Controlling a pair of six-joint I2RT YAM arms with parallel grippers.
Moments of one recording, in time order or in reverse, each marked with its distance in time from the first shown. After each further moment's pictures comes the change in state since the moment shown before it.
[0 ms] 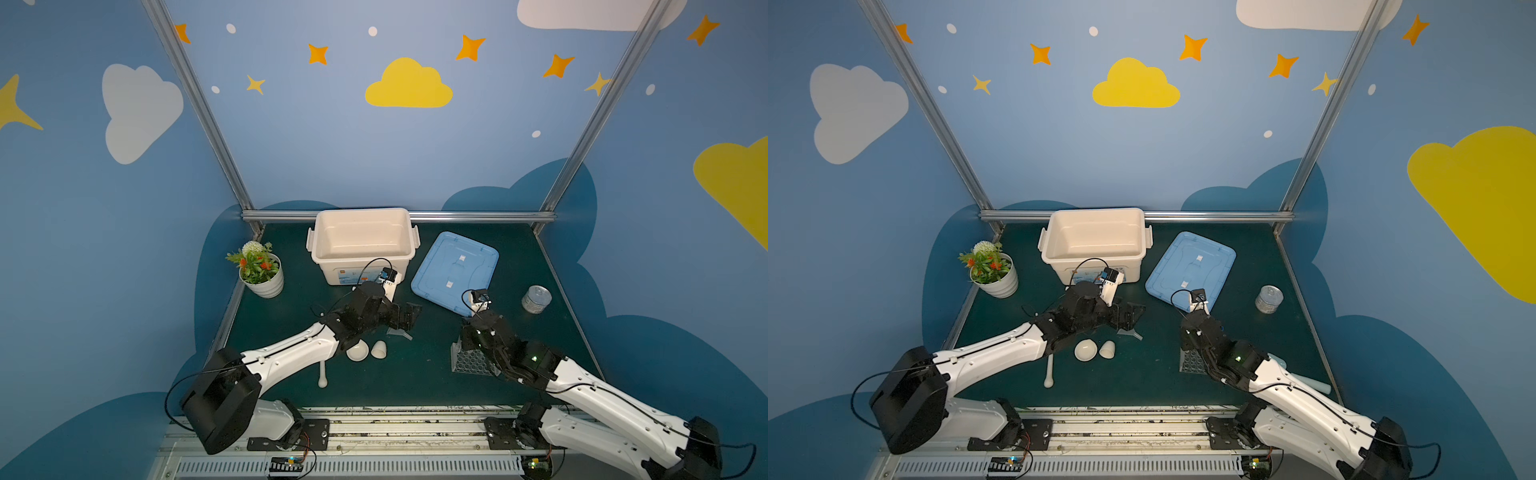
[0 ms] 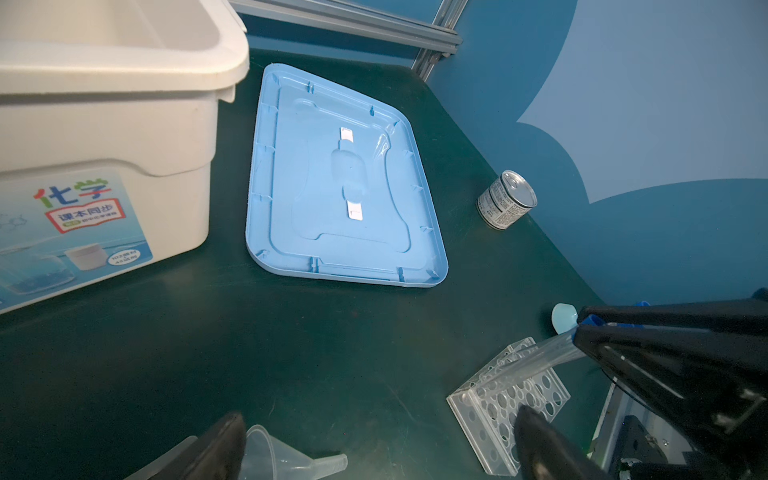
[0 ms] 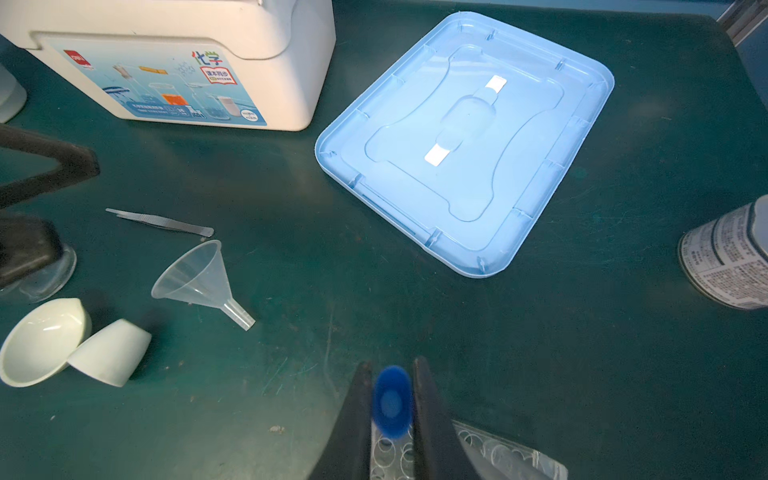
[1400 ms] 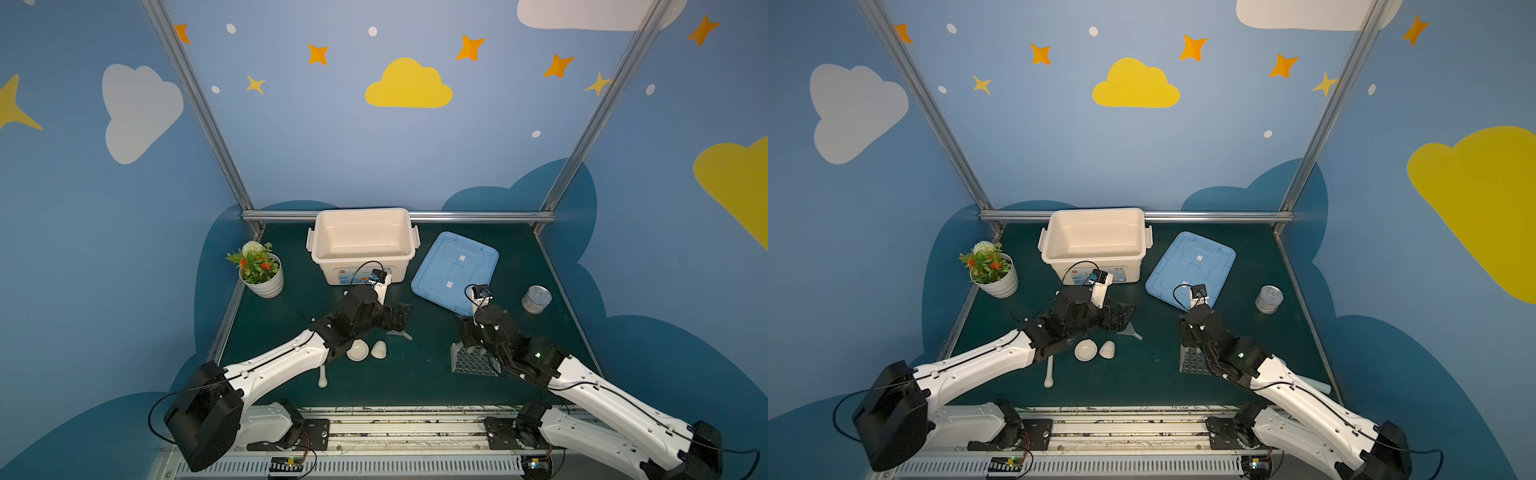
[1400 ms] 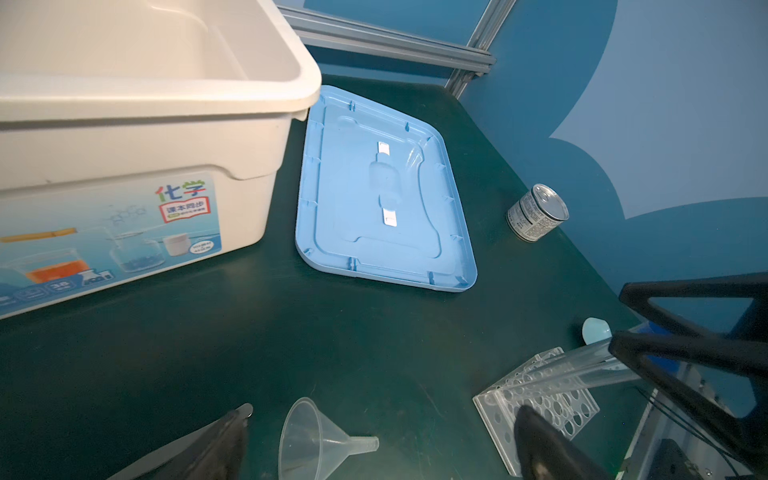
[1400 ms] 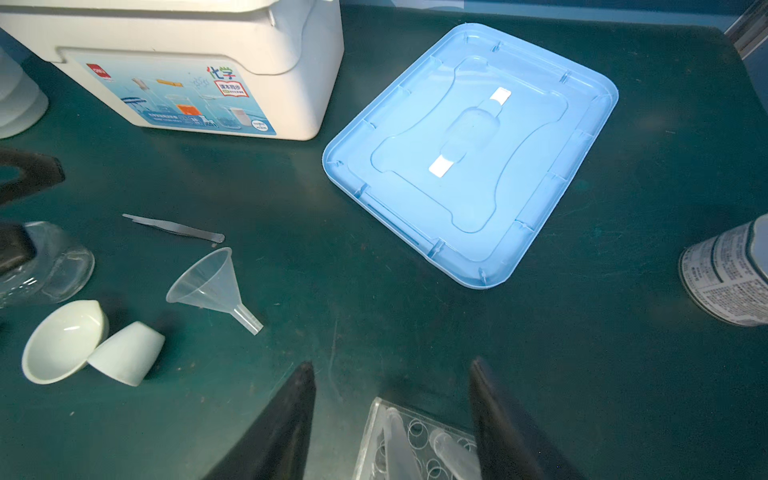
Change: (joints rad) left arm 0.003 -0.120 -0.050 -0.069 -0.115 0.000; right arm -0.040 -0.007 0.043 -0.016 -0.053 -0.050
